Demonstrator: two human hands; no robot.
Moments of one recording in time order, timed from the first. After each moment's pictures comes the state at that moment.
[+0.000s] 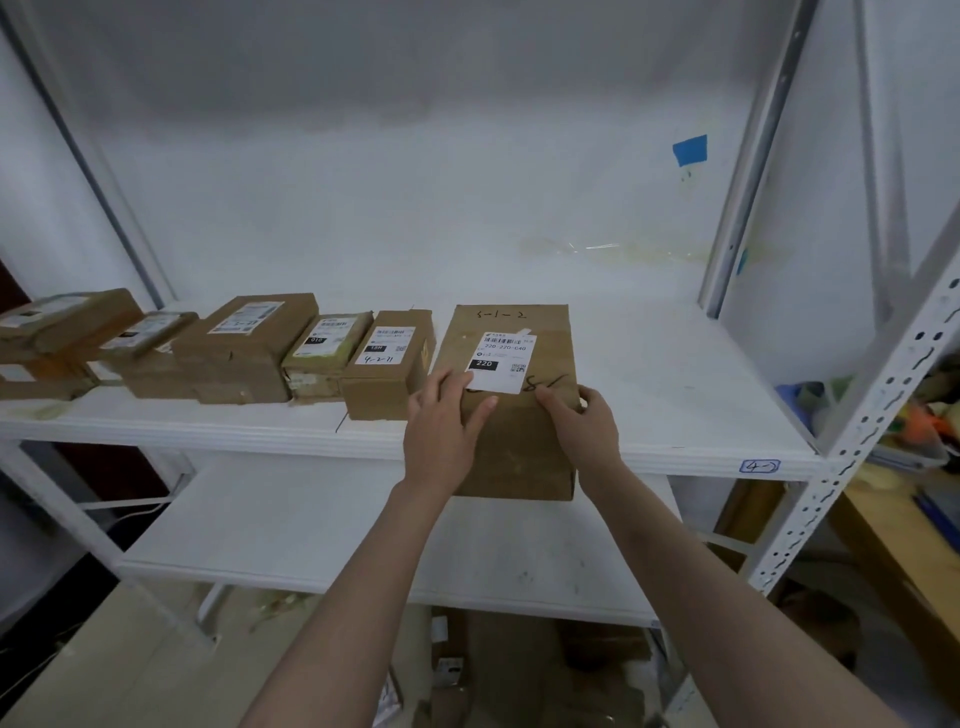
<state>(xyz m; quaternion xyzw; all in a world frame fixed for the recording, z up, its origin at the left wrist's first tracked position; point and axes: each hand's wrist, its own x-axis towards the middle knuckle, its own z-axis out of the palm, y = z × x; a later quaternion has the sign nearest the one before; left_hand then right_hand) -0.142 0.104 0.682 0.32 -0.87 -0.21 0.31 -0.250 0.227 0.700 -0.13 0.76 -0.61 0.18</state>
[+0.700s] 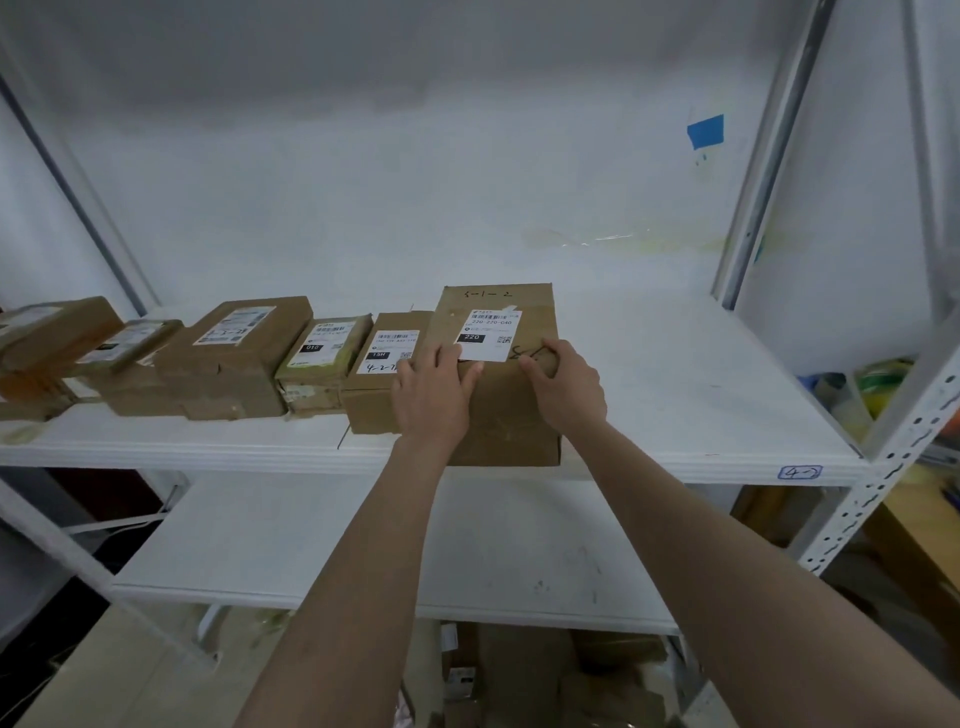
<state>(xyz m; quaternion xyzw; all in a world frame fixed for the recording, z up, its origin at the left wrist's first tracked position) -0.180 0.029 0.696 0.36 -0.90 -0.05 0.24 -0.285 0.149 0.707 -0.25 0.85 -0.46 0.06</state>
